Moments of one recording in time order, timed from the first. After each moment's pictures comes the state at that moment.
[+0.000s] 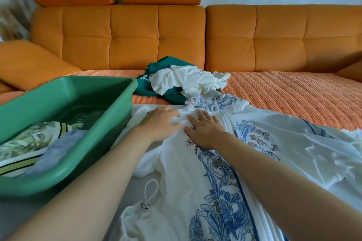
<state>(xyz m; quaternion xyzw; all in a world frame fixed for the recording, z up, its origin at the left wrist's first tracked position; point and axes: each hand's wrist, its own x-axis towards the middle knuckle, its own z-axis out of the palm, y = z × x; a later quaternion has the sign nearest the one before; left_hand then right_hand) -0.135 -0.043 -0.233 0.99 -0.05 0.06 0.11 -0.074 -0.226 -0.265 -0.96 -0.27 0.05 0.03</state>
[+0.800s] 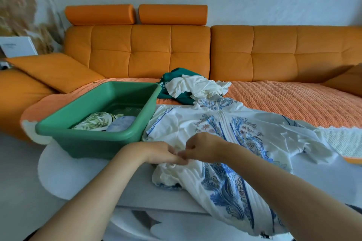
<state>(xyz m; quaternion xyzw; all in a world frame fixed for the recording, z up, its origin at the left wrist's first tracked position) -0.339 -0.057 -0.186 0.94 0.02 -0.24 0.23 -0.281 -0.246 -0.177 -0.91 -0.38 0.13 0.10</state>
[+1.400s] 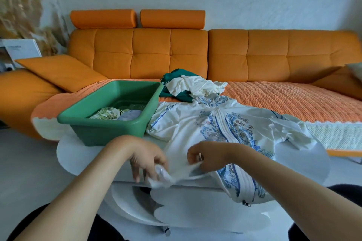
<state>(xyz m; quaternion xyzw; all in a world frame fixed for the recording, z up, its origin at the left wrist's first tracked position) -0.426 -0.060 -0.143 0.89 -0.04 -0.39 0.21 -0.339 -0.284 -0.177 -0.86 -0.45 0.23 0.11</state>
